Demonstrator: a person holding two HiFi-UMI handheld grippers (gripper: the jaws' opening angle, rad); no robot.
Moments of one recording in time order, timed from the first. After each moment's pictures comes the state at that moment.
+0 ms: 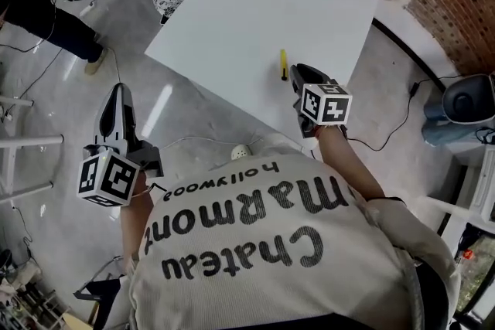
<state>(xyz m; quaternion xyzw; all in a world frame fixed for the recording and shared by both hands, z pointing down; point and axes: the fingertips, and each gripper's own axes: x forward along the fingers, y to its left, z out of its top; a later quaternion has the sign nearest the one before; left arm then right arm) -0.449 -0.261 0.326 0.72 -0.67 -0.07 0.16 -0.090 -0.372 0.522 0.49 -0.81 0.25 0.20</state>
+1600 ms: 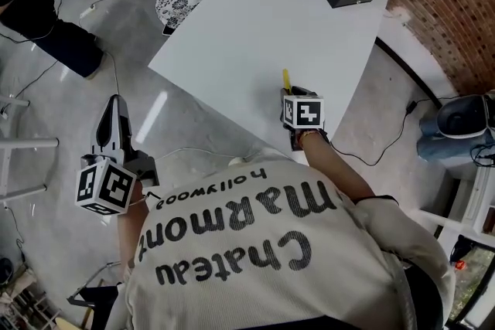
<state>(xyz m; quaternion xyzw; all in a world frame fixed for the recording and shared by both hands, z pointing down) -0.487 -0.278 0.332 0.70 -0.69 -0.07 0.17 -0.110 -0.387 0.588 0.51 -0.74 0.27 0.34</state>
